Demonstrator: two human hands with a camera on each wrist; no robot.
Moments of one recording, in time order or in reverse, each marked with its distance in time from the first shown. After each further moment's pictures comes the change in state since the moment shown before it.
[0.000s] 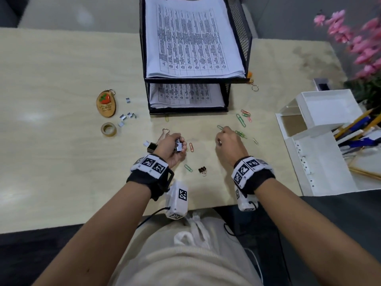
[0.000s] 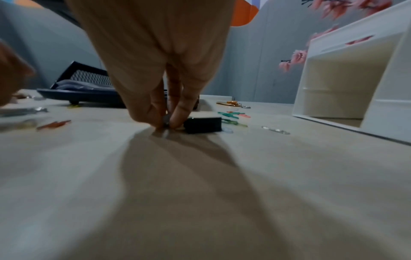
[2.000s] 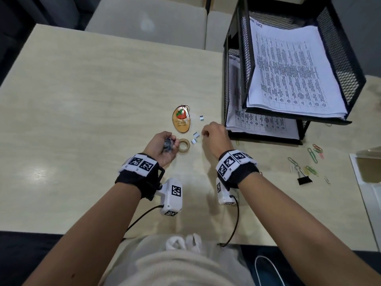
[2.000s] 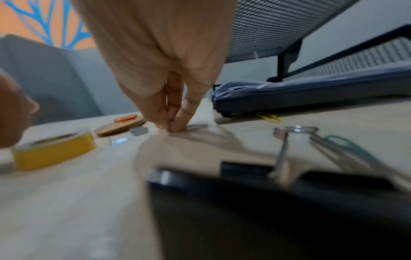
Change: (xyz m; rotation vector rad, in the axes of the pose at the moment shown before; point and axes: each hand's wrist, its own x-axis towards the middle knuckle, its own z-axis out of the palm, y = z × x) left_hand -0.015 0.136 -0.168 -0.305 0.073 0.002; right_hand 0.098 -0.218 0.055 0.145 -0.035 -0.126
